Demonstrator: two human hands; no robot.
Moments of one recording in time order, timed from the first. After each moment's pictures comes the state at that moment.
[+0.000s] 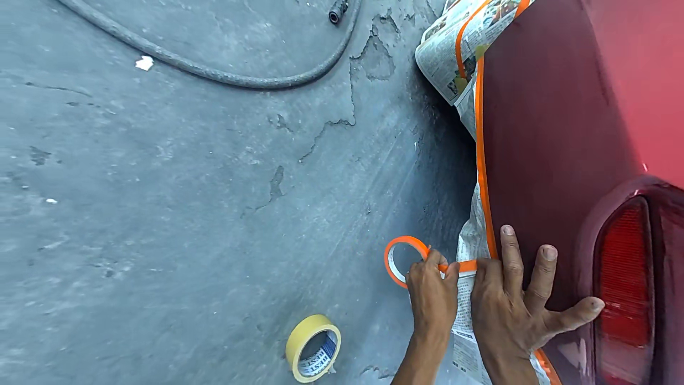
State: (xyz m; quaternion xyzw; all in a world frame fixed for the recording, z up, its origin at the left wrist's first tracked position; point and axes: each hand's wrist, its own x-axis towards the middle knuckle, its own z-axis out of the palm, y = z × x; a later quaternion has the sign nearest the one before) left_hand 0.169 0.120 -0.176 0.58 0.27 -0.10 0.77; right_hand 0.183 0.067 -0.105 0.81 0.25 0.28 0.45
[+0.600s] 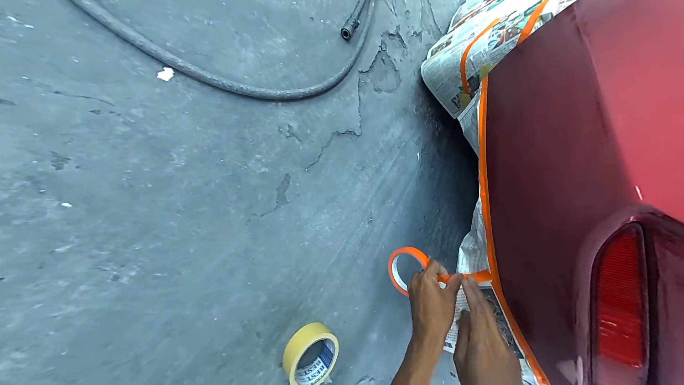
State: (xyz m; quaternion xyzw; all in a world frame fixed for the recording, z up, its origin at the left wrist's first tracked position) left_hand 0.174 0.114 -0.187 0.52 0.26 -0.11 0.80; right_hand 0.133 0.063 -0.099 0.97 0.18 -0.01 0.18
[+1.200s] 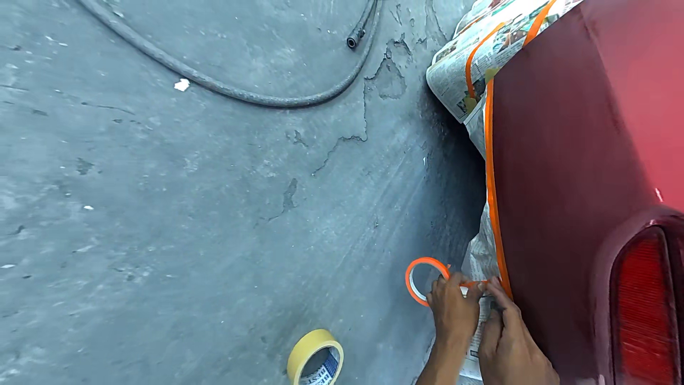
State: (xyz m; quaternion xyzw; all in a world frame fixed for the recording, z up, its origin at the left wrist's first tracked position) left_hand 0.192 0.082 -0.185 0.52 0.20 -0.22 0.80; right_hand 0.150 0.064 -0.094 0.98 0.13 0.08 0.16
